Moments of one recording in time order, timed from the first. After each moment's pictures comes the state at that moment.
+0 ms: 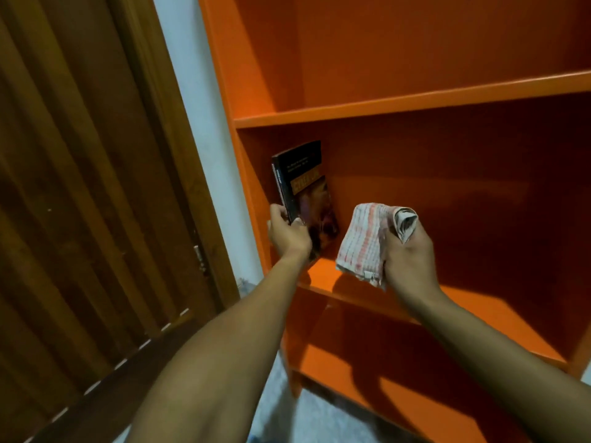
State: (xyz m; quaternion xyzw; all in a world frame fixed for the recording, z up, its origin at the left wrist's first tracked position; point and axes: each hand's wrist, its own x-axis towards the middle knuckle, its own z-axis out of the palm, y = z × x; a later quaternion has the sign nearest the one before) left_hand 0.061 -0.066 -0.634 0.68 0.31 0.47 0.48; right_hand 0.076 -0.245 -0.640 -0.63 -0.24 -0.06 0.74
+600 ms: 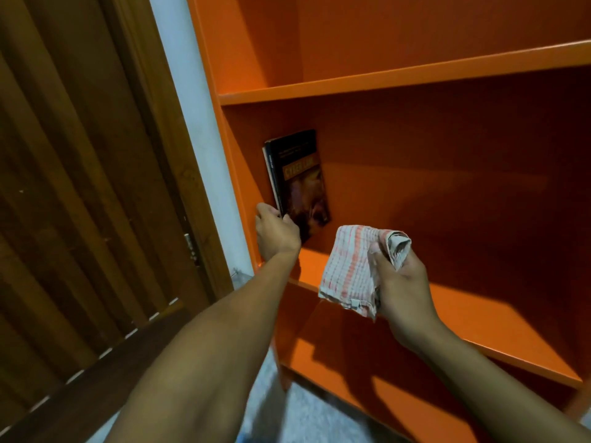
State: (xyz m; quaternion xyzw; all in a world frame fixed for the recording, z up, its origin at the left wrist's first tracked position) left_hand 0.076 -0.044 -0.660 0.73 0.38 0.46 0.34; right_hand 0.070 -0.247 -0.677 -0.59 -0.27 0.05 0.76
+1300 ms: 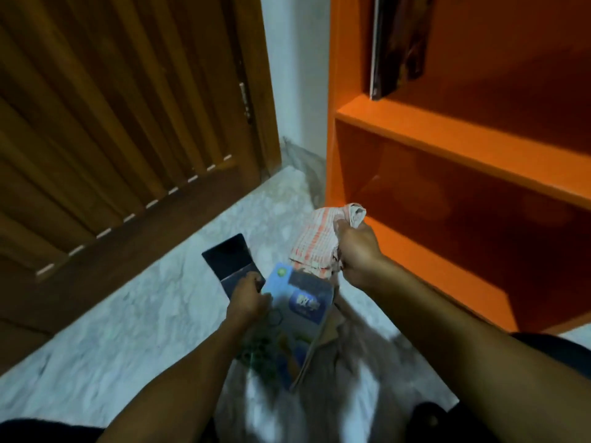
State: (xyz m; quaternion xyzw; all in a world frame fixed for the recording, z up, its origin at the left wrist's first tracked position) left_hand -0.244 -0.028 -0.982 0.79 0.50 0.04 0.35; right_hand -0.070 -0.155 -0.828 -0.65 -0.05 0.39 0.64
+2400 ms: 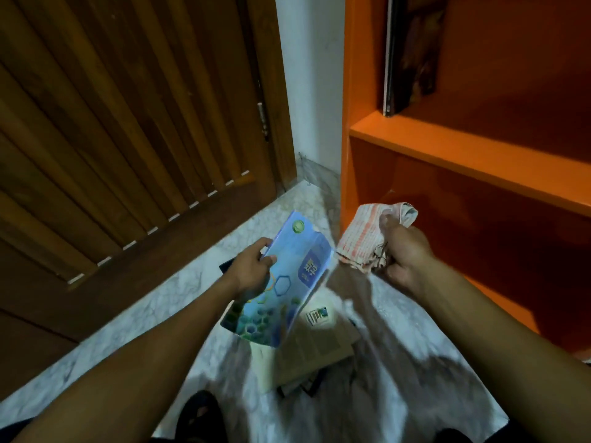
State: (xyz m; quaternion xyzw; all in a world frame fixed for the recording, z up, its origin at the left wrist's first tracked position) left_hand -0.233 0.014 -0.867 0.80 0.38 0.09 0.45; right_hand -0.032 -0.175 -0.804 -0.58 0.01 0.38 0.72
